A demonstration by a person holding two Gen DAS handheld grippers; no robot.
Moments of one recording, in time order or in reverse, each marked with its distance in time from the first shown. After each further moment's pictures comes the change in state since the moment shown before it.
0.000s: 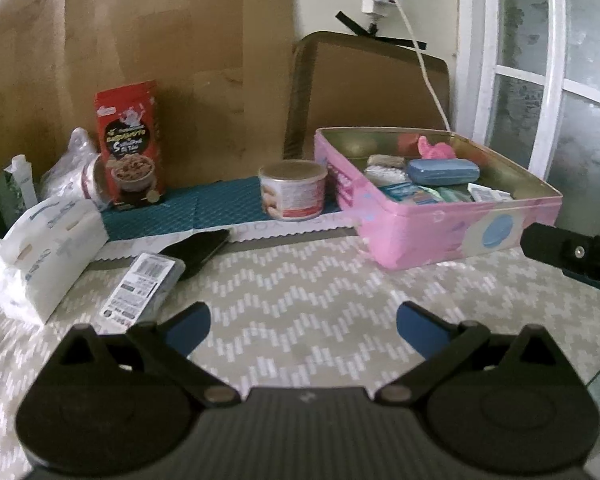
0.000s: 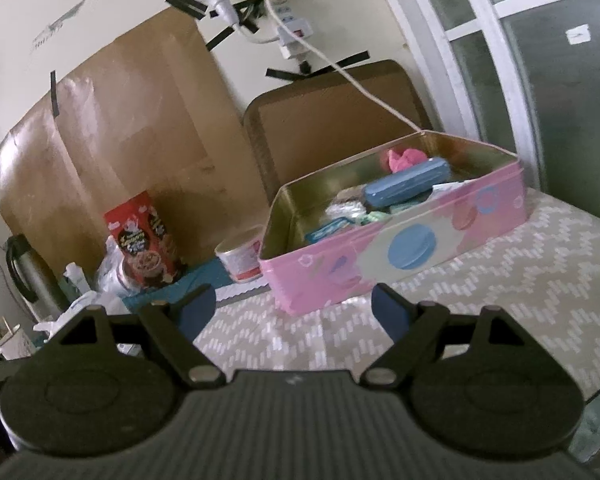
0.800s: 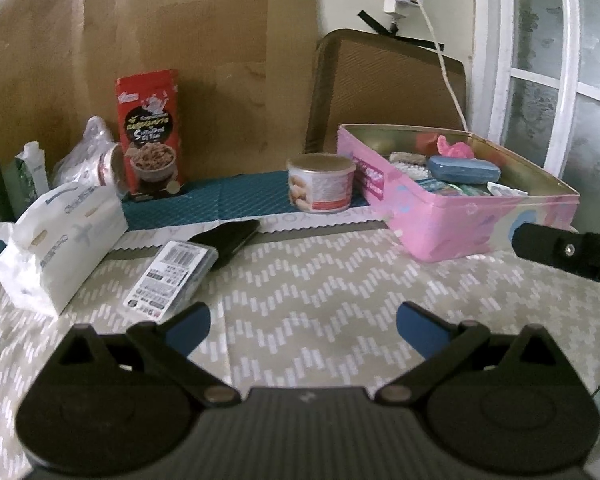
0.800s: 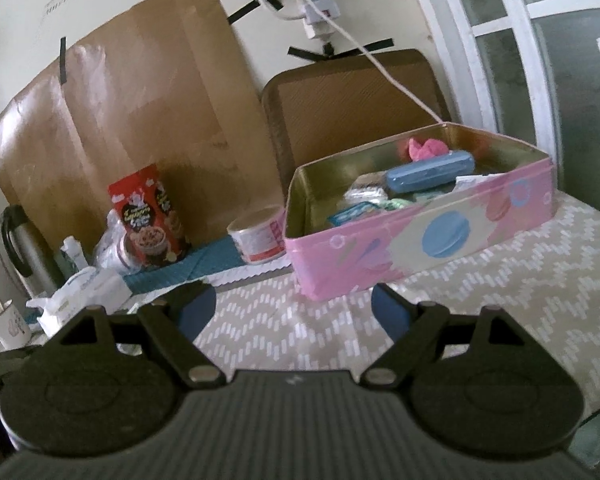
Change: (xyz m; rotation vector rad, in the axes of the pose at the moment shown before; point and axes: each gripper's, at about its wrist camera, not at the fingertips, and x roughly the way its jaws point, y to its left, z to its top) left arm 0.007 0.033 -0.012 -0.014 -0.008 0.006; right arm 0.019 0.033 -0.014 -0.060 0.035 -0.027
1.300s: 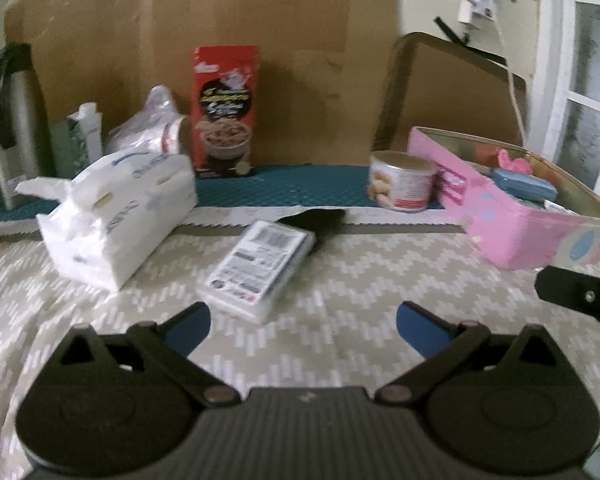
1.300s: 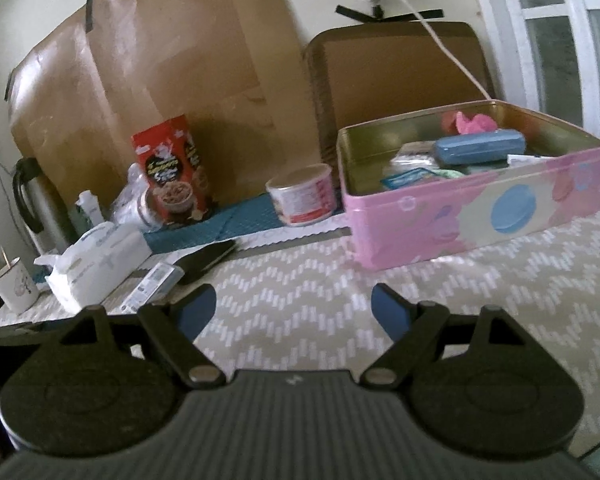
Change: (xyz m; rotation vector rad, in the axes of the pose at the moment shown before) left arm 0.007 0.065 -0.009 -0.109 0.008 0.080; right arm 0.029 0.038 -0.015 -0.070 0.092 0.042
